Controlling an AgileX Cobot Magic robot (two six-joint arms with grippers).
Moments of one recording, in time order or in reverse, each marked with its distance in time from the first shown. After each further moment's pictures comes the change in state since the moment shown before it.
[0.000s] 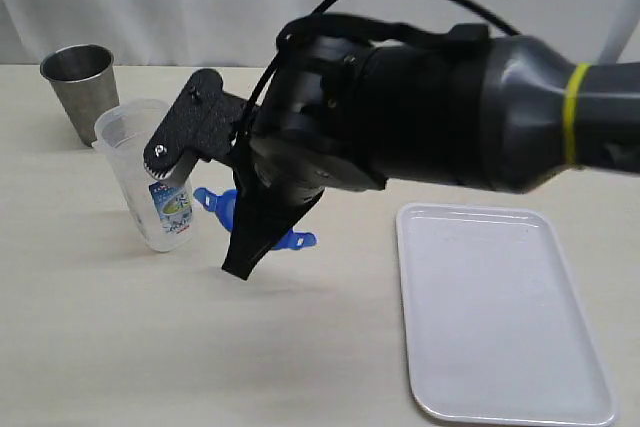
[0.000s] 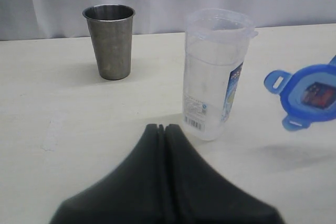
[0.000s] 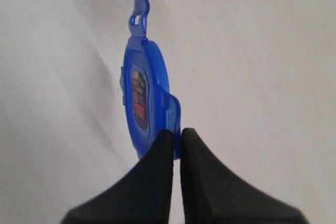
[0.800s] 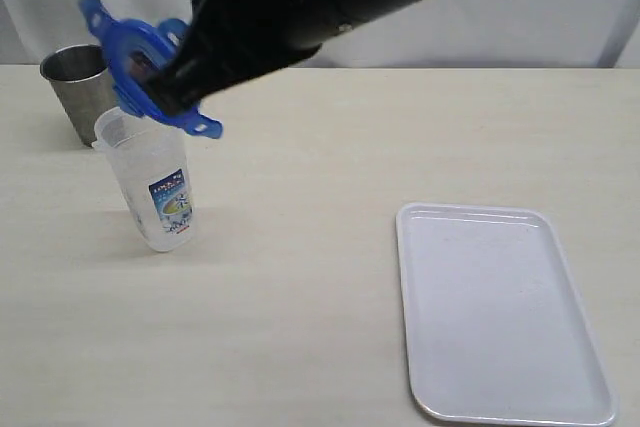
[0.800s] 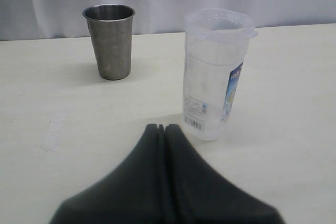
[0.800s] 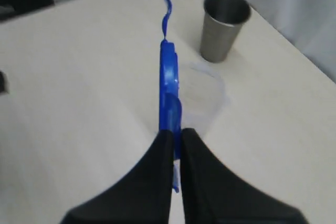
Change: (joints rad) left arm 0.000 0.000 0.000 0.000 0.000 0.000; right arm -0.099 -0.263 -0.138 0.662 -0.093 -0.368
